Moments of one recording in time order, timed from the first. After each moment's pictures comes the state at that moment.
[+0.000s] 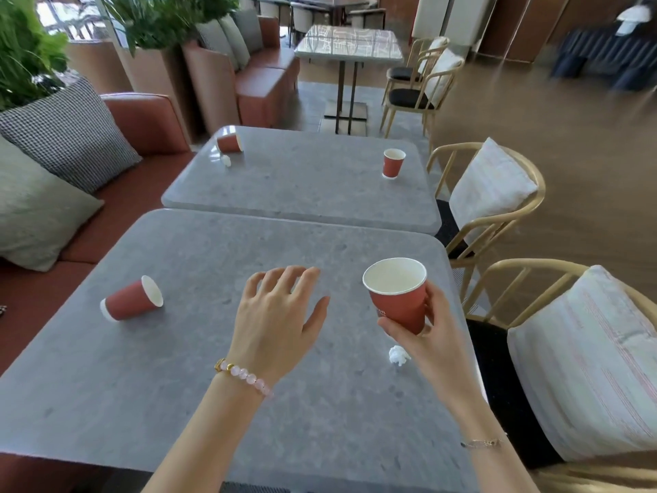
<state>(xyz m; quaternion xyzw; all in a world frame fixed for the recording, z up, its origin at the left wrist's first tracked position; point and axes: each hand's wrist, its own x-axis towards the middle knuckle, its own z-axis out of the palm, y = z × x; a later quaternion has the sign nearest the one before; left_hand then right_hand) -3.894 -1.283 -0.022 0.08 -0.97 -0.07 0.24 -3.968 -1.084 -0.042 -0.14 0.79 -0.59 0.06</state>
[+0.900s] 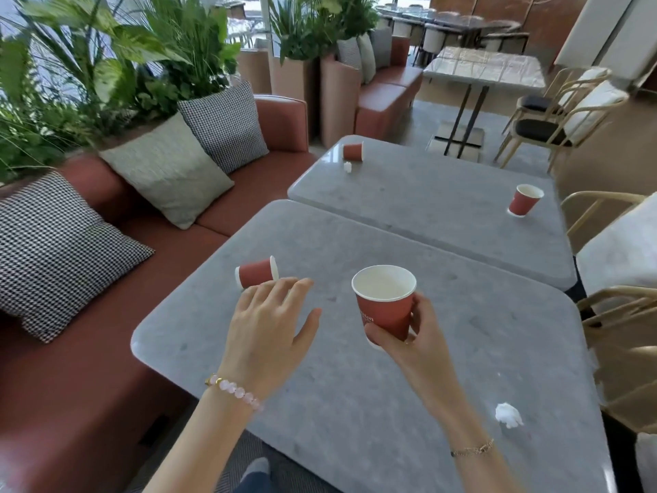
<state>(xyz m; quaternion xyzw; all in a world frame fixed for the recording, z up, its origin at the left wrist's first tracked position) -3.782 -1.386 -0.024 0.26 -0.93 -0.03 0.25 -3.915 -1.237 -0.043 -0.25 0.72 -0.61 0.21</state>
